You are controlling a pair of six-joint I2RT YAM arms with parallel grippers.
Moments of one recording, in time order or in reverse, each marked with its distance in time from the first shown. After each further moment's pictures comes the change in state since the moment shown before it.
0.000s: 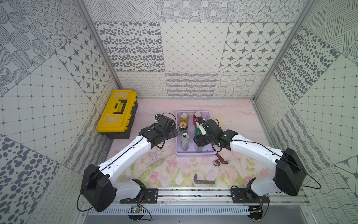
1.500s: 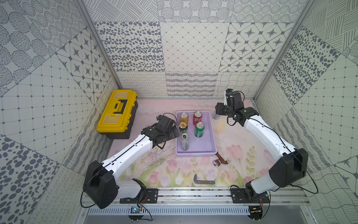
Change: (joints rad) left arm 0.008 0.035 -0.008 0.008 0.049 -0.001; right arm -0.436 0.109 0.414 -0.116 0.119 0.069
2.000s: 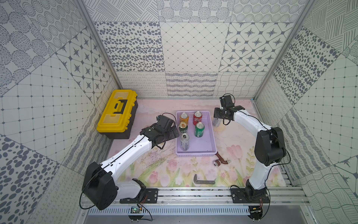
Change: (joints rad) left arm 0.005 -0.015 -0.005 0.005 0.036 0.004; right arm -0.047 0.270 0.035 0.033 -0.035 0.005
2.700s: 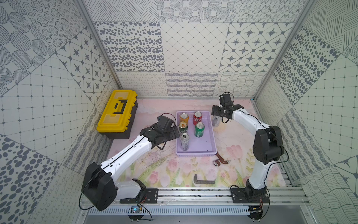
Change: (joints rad) left arm 0.000 -0.007 -0.009 0.015 0.043 0.010; right arm 0.007 0.027 0.053 0.027 0.006 0.031
